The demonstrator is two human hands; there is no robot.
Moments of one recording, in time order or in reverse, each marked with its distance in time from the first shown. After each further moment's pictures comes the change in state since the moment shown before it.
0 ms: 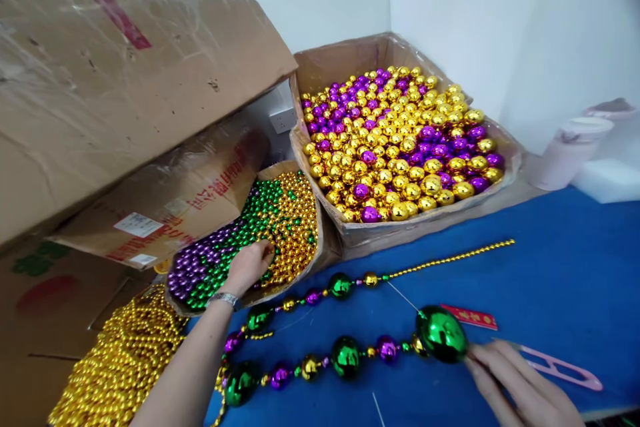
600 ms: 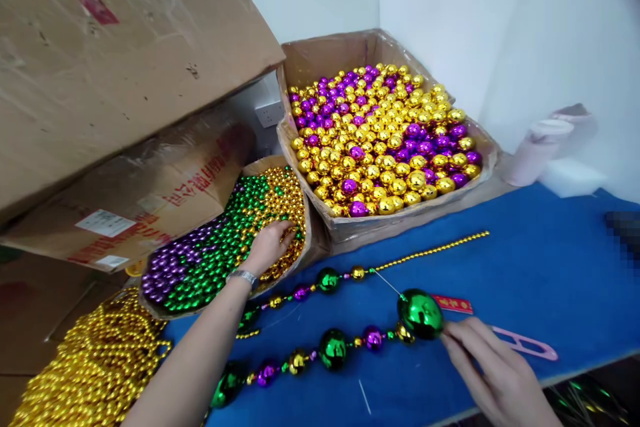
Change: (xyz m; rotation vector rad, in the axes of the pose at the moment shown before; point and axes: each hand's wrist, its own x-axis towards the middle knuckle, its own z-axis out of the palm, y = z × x) left_hand 0.029 0.057 0.015 -0.020 0.115 0.298; right_hand 0.015 -0.011 -0.004 0.096 0.007 0.056
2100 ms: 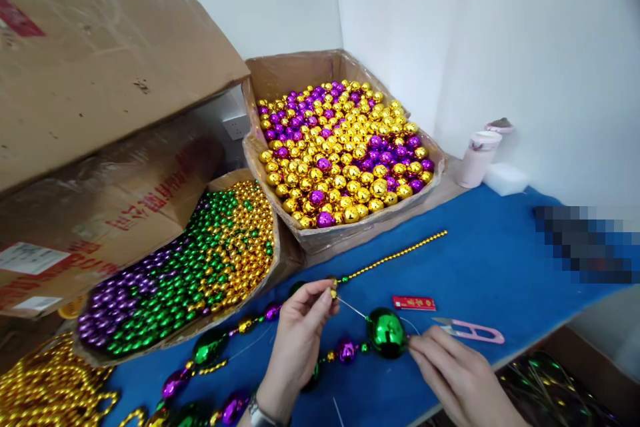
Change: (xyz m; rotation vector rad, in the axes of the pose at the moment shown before) left_hand -0.088 0.178 -0.003 -1.860 -0.042 -0.470; right_hand -0.006 -0.004 -0.014 -0.126 -0.095 0.010
